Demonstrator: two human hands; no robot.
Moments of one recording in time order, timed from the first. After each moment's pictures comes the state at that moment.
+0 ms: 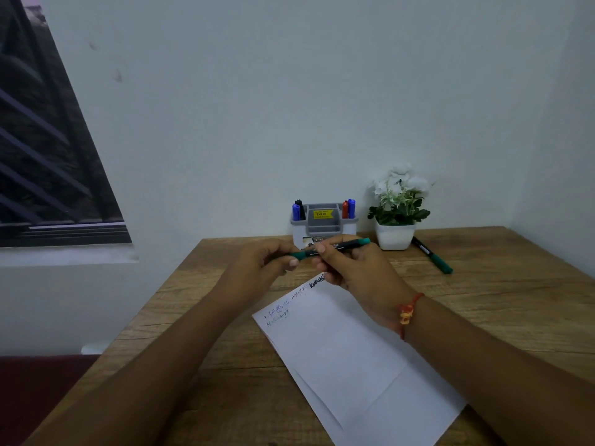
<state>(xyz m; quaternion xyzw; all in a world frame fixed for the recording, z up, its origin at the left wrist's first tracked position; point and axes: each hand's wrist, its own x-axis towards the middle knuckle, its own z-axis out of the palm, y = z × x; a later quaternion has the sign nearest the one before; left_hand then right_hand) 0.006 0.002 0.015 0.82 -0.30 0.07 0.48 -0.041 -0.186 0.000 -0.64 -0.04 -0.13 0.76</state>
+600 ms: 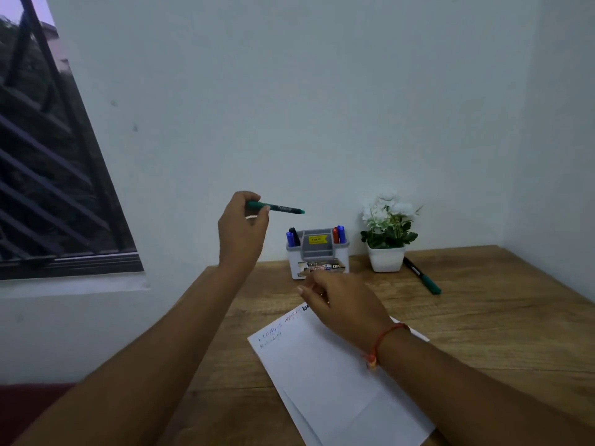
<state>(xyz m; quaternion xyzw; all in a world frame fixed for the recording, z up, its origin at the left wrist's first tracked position) 0.050 -0.032 0.080 0.74 -0.20 0.37 0.52 -0.049 -0.194 -0.003 -0.92 -0.12 -0.26 0.27</state>
